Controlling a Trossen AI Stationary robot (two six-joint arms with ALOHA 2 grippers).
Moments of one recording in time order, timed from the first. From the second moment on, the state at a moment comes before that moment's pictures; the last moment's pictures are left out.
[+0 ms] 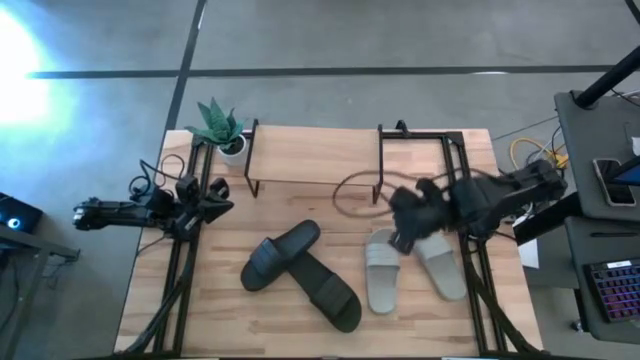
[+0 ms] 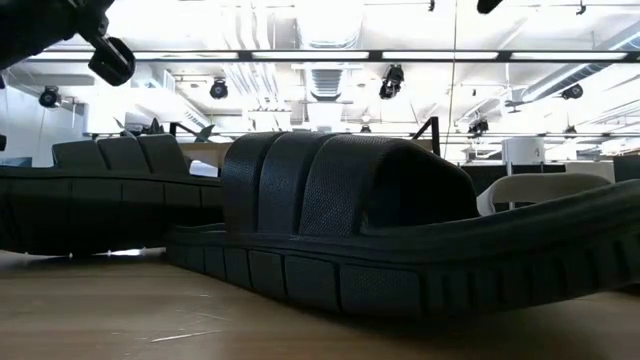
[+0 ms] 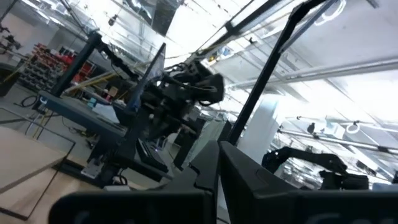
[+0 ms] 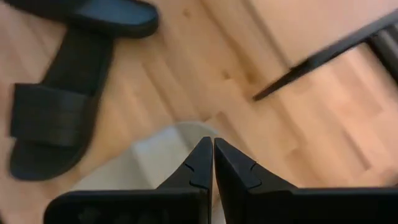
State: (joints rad) left arm -0.05 0.12 0.11 0.40 0.06 -0.57; right arm 0.38 1.44 1.60 -1.40 0.38 0.84
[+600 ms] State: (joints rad) left arm -0.05 0.22 0.11 0.31 0.11 -0.57; right arm 0.71 1.80 1.65 -1.57 0.43 1.09
